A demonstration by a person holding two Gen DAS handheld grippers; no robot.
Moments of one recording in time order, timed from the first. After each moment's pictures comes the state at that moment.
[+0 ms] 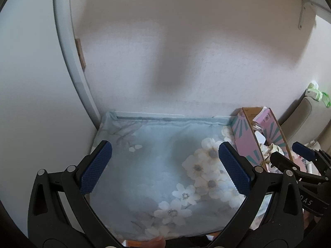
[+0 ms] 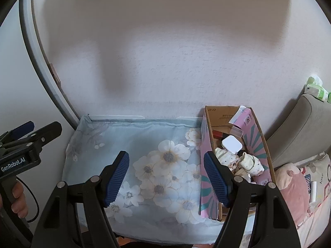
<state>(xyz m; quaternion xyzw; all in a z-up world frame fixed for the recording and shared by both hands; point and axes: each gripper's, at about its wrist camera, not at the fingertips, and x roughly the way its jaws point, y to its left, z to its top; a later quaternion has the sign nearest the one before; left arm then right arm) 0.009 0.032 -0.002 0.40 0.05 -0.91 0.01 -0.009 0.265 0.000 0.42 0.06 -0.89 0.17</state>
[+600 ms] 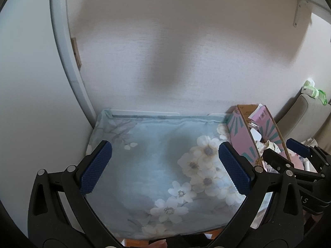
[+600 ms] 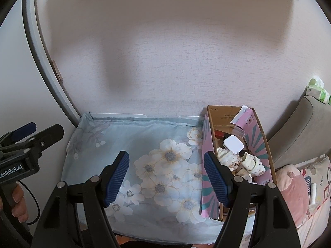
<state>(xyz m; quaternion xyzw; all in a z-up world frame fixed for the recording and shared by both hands) 0.014 0.039 -0.003 0.40 0.05 -0.91 0.00 -0.007 0.262 -0.003 0.42 0.06 -0.89 0.18</state>
